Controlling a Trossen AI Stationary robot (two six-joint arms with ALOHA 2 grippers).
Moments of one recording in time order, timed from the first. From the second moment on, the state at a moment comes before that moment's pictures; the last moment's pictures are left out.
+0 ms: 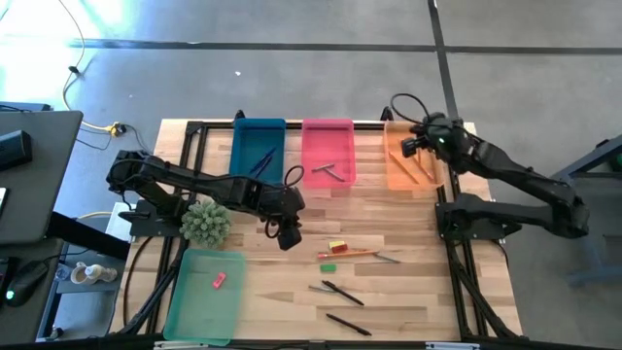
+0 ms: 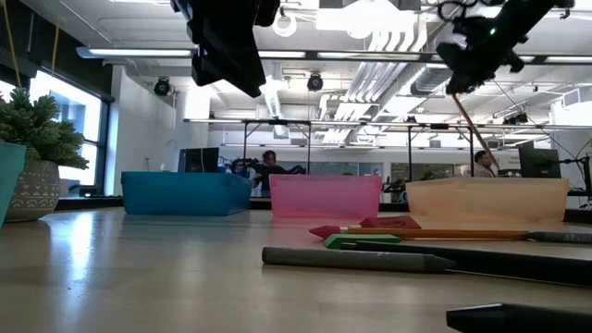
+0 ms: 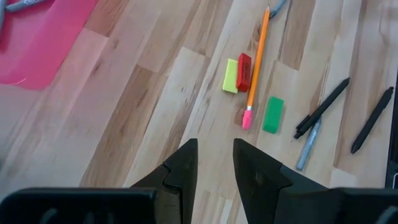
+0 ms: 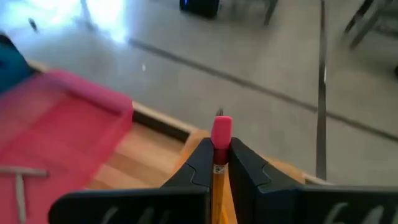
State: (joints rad) left arm -0.03 1.56 1.21 -0.62 -0.09 -0.51; right arm -0.56 0.78 0.79 -0.59 0.59 0.22
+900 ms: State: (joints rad) left arm -0.03 1.56 1.21 -0.62 -0.12 -0.51; right arm -0.81 1.21 0.79 -0.61 0.40 0.20
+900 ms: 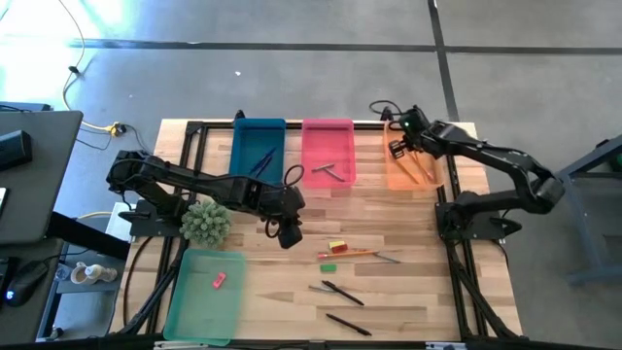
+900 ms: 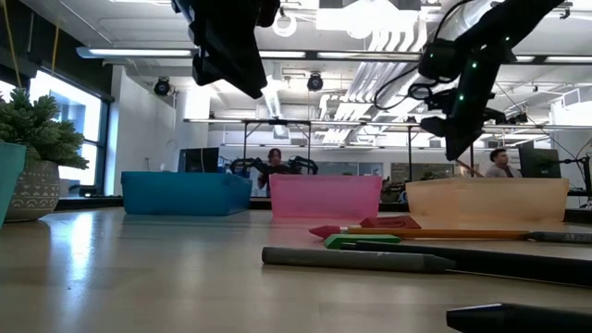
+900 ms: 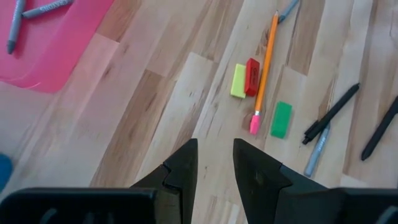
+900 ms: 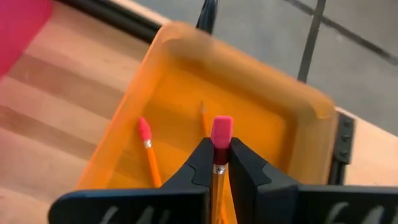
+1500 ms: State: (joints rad) left arm -0.03 1.56 1.21 -0.62 -0.19 -0.49; right arm -0.81 1.22 0.79 -0.64 0.28 0.25
